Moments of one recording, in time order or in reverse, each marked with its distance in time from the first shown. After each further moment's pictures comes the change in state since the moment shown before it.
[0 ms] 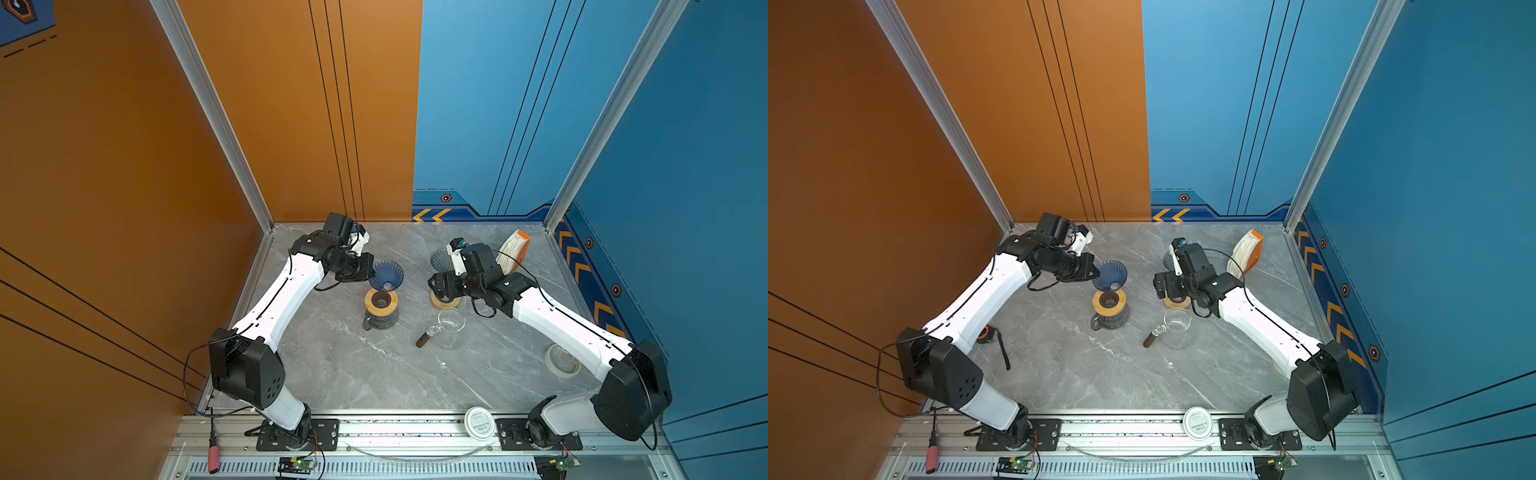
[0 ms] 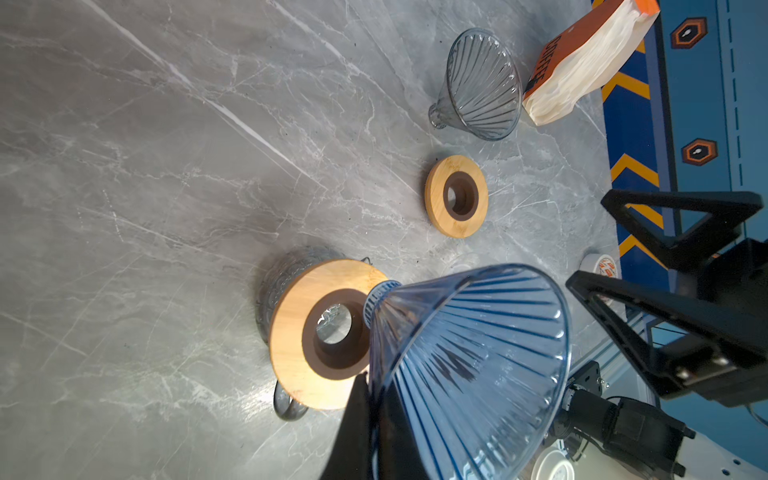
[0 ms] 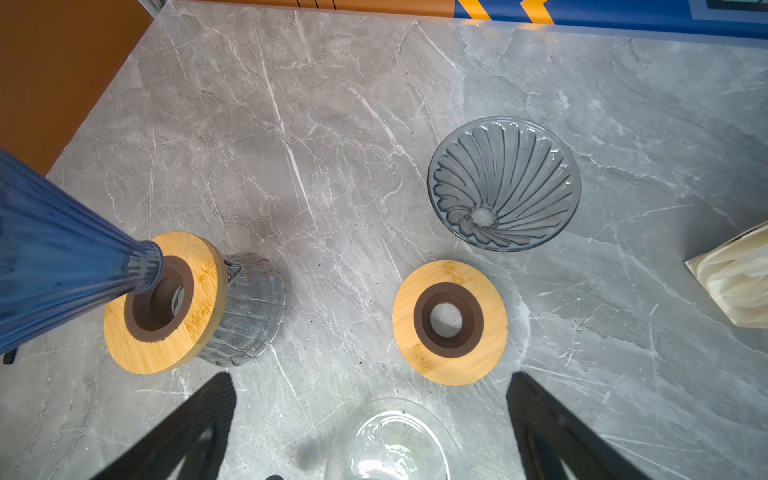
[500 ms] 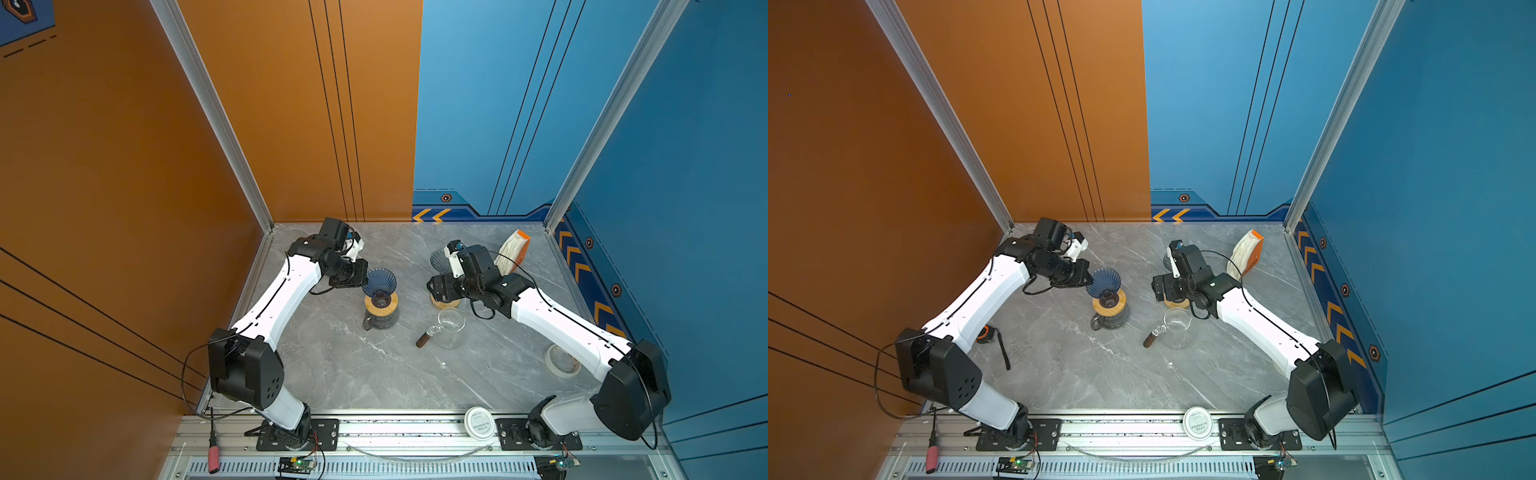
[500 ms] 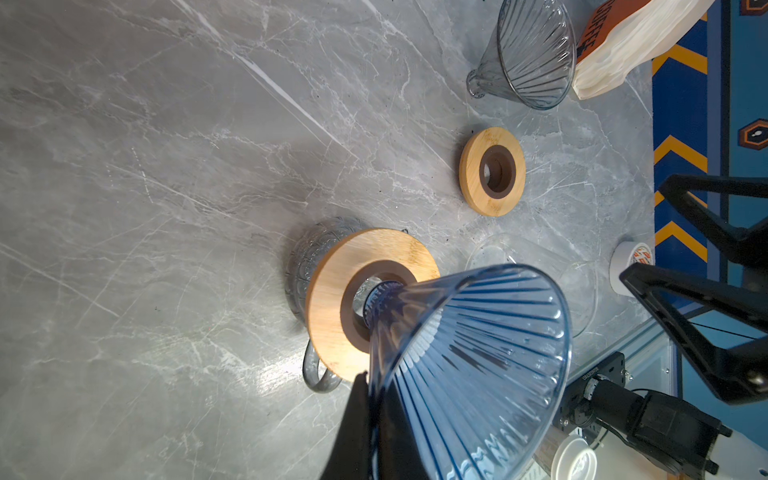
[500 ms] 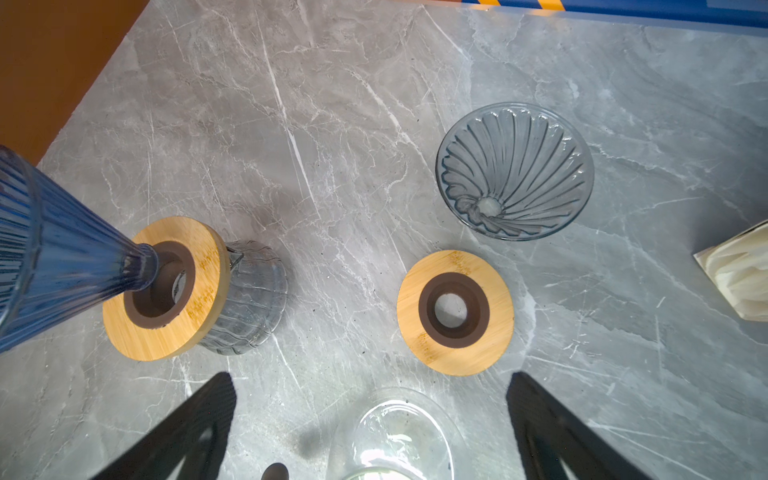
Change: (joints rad) left arm 0.034 0.013 -0.036 -0.034 -0.009 0.038; right arm 0.018 0.004 0.001 -0.018 0.009 0.000
